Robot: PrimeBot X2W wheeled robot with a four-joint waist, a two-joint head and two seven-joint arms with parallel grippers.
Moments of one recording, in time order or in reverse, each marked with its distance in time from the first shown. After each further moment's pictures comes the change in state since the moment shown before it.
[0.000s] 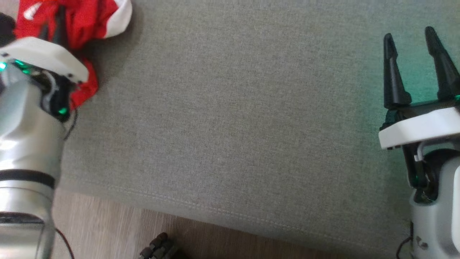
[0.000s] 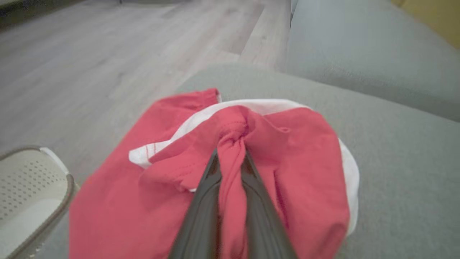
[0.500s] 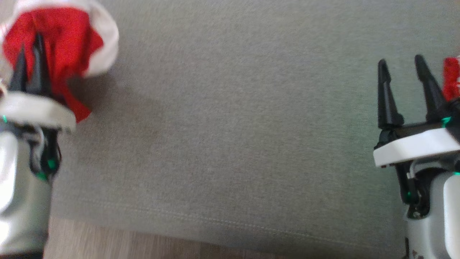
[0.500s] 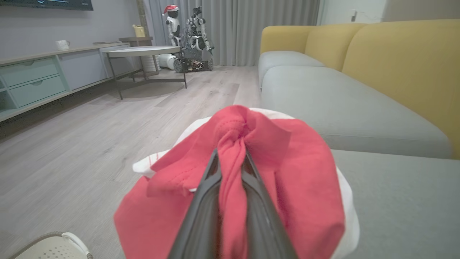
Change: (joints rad) left arm 0.390 0.110 0.119 -0.605 0.141 0.089 -0.009; right arm 0.067 0.001 -0.012 0.079 0.057 0.000 -0.092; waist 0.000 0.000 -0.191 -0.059
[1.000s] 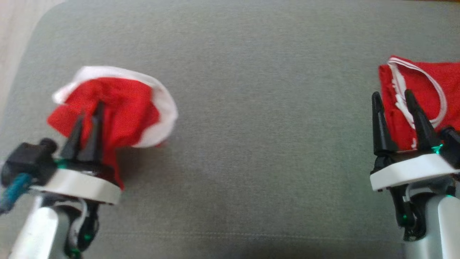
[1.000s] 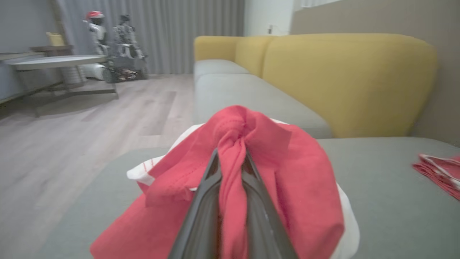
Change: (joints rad) left arm 0.477 0.015 -0.061 -0.596 0.032 0.126 0.135; right arm 0.114 0.005 0.000 0.052 0.078 0.000 -0.044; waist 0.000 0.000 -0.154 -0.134
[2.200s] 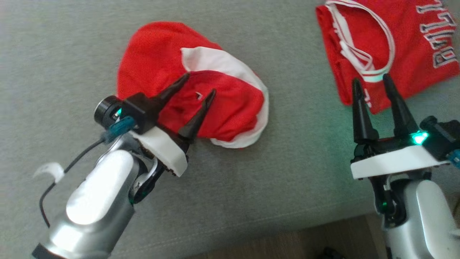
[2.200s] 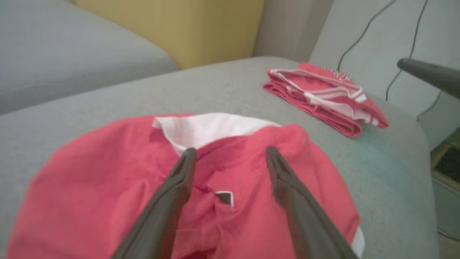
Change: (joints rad) left arm -0.438 -0.066 -0.462 0.390 -0.022 -0.195 -0.017; right arm -0.085 0.001 0.101 0.101 0.082 0.000 -0.145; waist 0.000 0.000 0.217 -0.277
